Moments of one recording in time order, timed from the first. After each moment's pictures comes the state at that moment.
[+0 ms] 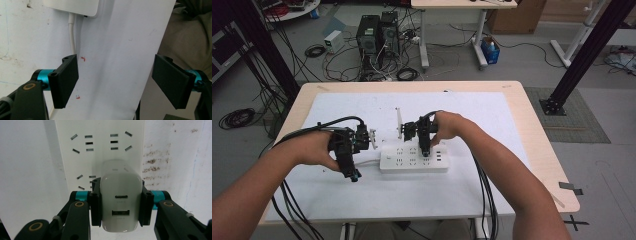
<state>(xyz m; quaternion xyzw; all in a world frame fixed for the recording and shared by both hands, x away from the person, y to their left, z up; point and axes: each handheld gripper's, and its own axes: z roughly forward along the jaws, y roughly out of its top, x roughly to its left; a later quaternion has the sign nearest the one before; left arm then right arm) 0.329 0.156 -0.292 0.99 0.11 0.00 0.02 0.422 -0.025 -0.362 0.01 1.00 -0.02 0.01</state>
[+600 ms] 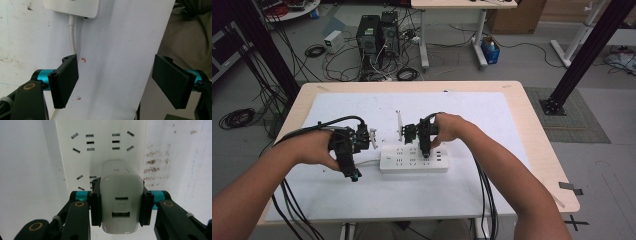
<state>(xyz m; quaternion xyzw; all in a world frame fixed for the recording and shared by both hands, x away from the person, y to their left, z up) 0.330 0.155 -0.291 0.99 0.11 0.00 0.03 0.416 -0.028 -0.365 0.00 1.00 -0.02 0.03</state>
